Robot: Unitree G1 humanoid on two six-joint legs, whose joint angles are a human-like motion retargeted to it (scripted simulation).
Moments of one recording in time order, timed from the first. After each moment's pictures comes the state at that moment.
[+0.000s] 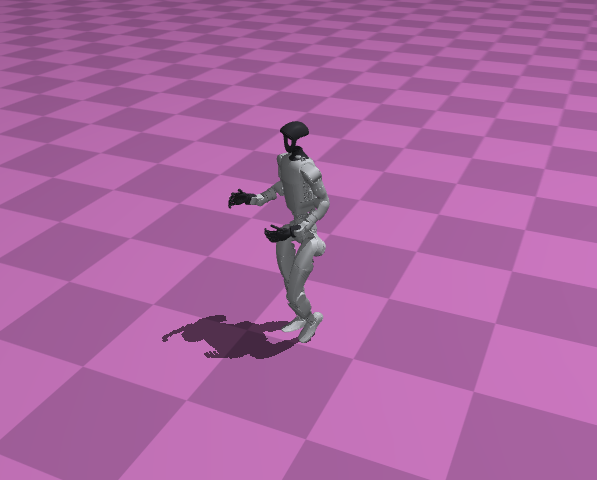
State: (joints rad) left arm 0.38 -0.05 -0.11 0.34 -0.17 -0.46 -0.44; right arm -0.01 -0.26 0.05 0.22 0.11 -0.61 0.13; waist -0.16 0.03 -0.06; left_leg -0.46 -0.07 0.23 0.91 0.13 0.02; right_leg -0.05 -0.07 -0.13 0.12 -0.11 0.02
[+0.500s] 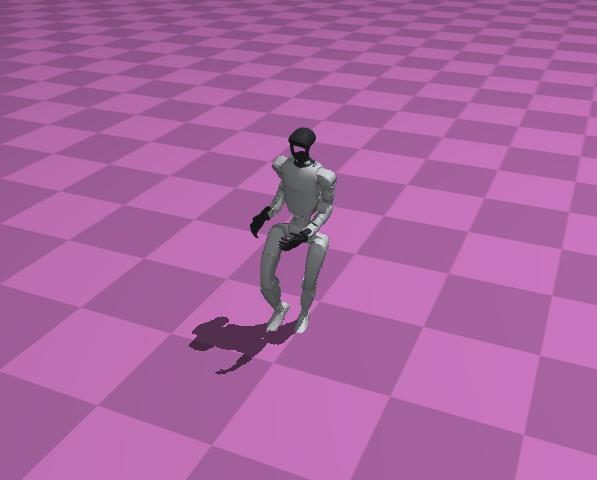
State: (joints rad) left arm 0.12 -0.07 -0.11 0.29 -0.22 -0.45 -0.17; right arm 0.50 -0.08 -0.06 0.44 0.26 -0.64 0.24; waist -0.23 0.14 -0.03; left_leg -0.07 -0.04 0.07 0.20 -0.23 0.17; right_leg -0.40 -0.06 -0.30 0.73 0.07 -0.04
